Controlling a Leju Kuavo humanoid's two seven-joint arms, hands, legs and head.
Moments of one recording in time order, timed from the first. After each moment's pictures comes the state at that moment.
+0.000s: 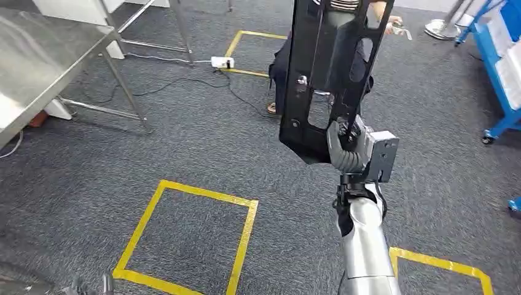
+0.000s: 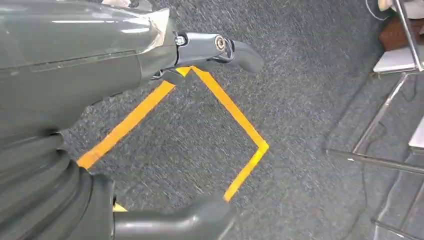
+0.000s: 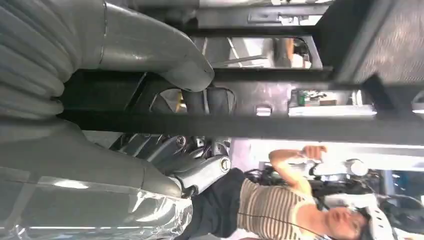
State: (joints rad) left arm 0.05 -0.33 0.83 -0.83 0.03 0.05 -0.70; right arm -0.40 0.19 0.29 -1.18 0.20 -0.13 -0.38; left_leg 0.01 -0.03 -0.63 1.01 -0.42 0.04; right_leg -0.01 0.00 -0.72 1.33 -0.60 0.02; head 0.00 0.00
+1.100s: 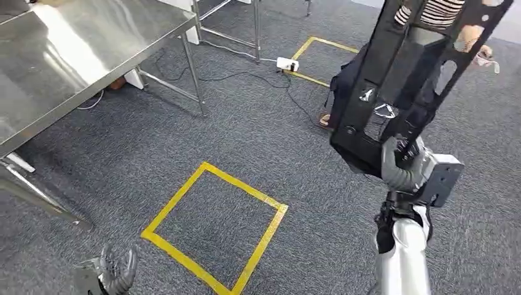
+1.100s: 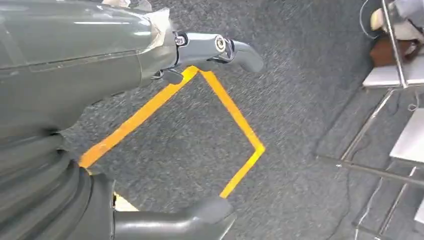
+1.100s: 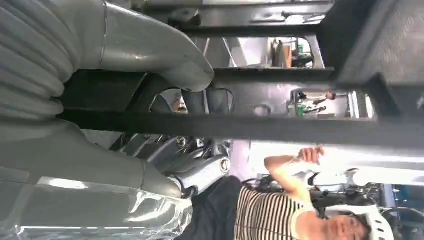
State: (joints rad) left arm -0.04 -0.28 0.69 -0.72 -0.07 0.01 -0.70; right arm -0.27 0.08 0.15 -1.37 0.16 -0.17 -0.35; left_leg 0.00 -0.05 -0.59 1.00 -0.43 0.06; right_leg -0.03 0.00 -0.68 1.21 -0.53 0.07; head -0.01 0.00
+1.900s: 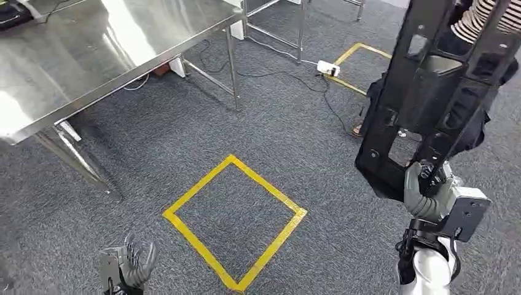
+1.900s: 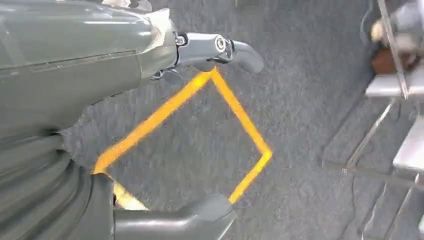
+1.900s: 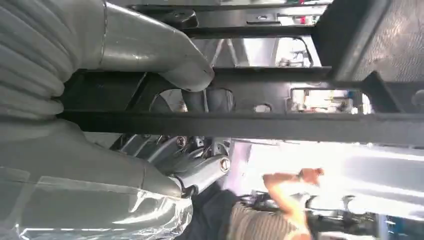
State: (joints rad) left arm -0.06 -0.22 0.45 -0.65 -0.02 0.08 -0.70; right arm -0.11 0.02 0.11 -1.52 0.14 -0.22 -0.38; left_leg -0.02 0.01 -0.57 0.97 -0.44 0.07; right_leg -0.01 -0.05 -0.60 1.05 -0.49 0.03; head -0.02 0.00
